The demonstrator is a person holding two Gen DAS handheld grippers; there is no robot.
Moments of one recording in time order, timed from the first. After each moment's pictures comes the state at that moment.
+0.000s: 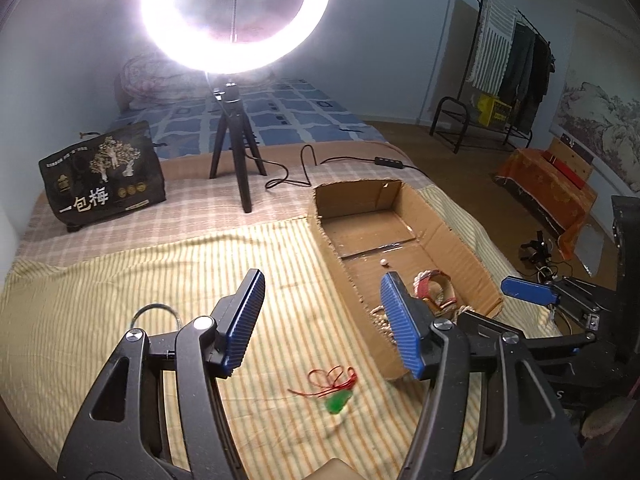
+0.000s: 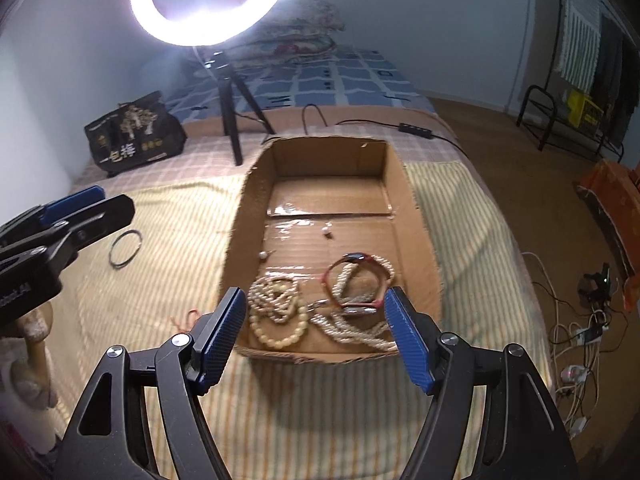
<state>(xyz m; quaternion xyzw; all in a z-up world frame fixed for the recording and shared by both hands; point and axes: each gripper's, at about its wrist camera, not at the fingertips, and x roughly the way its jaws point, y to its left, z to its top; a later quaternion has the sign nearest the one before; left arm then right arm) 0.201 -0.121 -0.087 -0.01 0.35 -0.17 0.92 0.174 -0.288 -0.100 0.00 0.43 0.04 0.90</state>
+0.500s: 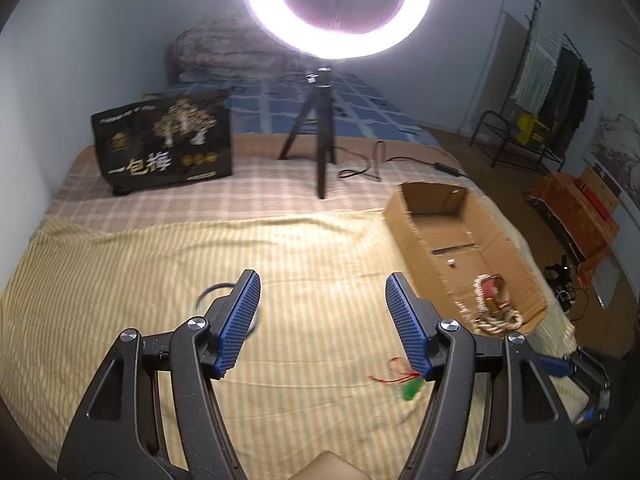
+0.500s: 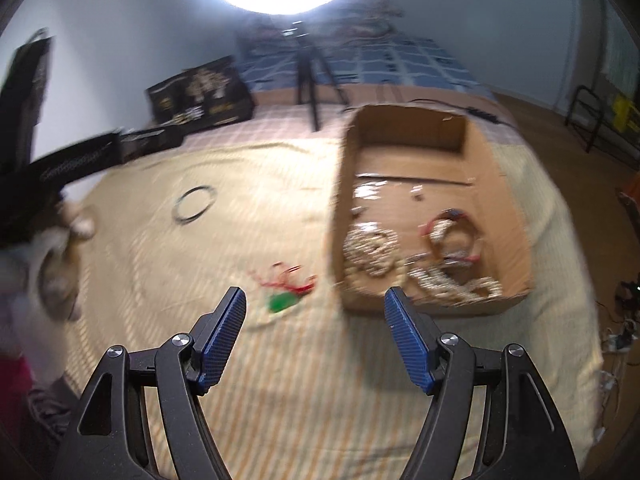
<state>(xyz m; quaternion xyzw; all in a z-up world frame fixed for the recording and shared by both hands) 0.214 -0.035 -0.102 -0.05 0.37 -0.10 0.92 0.138 -0.230 -0.123 0.00 0.46 0.15 0.88</state>
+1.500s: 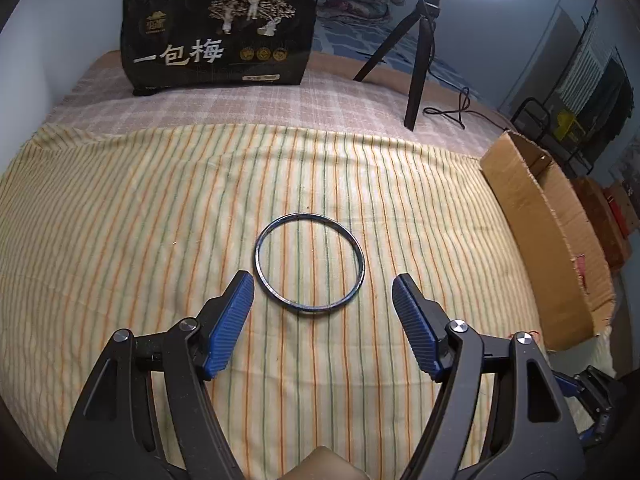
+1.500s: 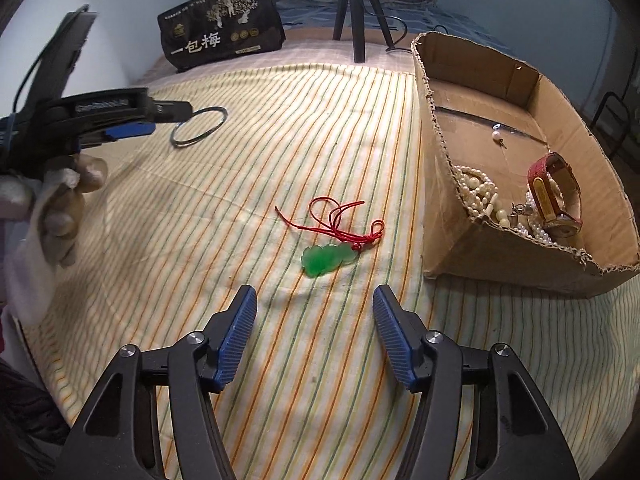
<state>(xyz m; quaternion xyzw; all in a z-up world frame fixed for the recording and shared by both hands) 0.253 0.025 -0.212 -0.09 0.45 -0.06 0.88 0.158 -0.189 -0.203 -0.04 0.50 0.15 0.85</state>
